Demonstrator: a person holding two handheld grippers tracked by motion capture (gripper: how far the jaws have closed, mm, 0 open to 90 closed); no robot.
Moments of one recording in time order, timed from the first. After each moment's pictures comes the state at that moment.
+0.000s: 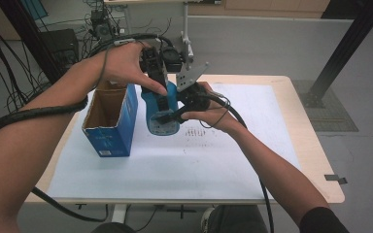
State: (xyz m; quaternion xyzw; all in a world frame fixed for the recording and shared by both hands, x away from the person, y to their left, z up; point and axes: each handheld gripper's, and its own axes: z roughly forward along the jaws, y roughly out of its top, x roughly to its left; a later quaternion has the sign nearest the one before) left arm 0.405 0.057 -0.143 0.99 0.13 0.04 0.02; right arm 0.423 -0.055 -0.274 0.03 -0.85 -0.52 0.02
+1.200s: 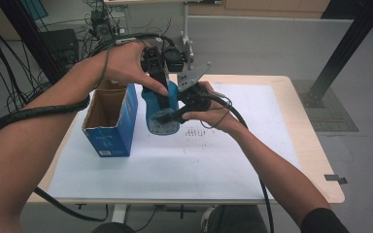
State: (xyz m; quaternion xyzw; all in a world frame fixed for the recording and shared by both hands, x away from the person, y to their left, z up) left arm 0.404 0.053 -0.142 0.99 0.12 0.05 0.02; right arm 0.419 -0.058 -0.269 0.04 -0.85 -0.53 0.01
